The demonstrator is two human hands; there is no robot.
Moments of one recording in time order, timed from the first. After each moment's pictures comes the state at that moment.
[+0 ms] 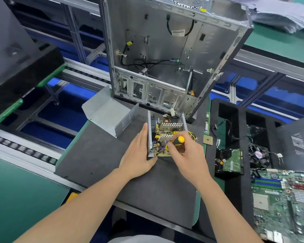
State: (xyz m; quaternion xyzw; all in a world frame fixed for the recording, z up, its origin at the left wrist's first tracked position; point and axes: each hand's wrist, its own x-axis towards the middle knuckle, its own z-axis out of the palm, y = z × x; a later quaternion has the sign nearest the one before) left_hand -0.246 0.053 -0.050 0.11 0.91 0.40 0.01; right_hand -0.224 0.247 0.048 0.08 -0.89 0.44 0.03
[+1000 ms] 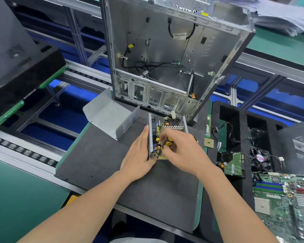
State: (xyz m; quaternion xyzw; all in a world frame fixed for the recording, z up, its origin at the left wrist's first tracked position) left_hand -0.248 0.054 -0.051 0.08 0.91 0.40 0.01; right_hand -0.257 0.239 0.075 0.24 -0.93 0.29 -0.05
